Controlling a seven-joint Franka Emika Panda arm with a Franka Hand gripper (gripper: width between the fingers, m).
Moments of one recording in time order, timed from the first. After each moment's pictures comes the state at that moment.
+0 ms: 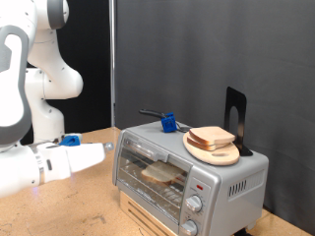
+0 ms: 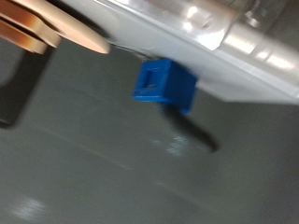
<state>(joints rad) -0.48 0.43 -0.05 -2.00 1.06 1.17 -2.22</state>
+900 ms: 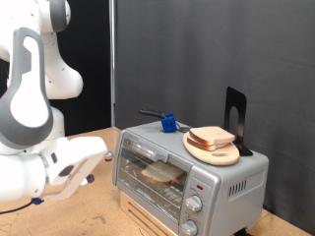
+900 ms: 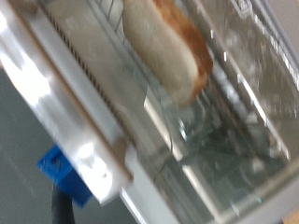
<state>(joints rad) -0.48 0.46 -0.01 -1.94 0.95 1.40 -2.71</state>
